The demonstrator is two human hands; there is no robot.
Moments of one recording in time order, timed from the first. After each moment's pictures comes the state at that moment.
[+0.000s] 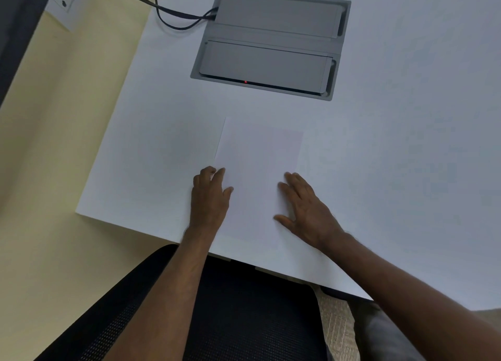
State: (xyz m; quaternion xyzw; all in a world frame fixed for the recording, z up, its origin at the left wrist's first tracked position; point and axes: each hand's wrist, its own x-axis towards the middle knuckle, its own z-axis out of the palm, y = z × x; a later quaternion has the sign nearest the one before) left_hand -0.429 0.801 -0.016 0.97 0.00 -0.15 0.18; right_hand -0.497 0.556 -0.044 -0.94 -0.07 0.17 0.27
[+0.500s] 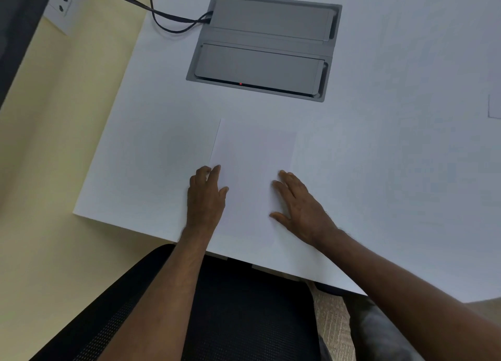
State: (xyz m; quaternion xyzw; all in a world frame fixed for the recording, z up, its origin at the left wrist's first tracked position) left_hand -0.430 0.797 -0.008 0.98 0.01 -0.14 0.16; right_hand -0.499 0.553 -0.035 -0.95 -0.08 0.16 0.27
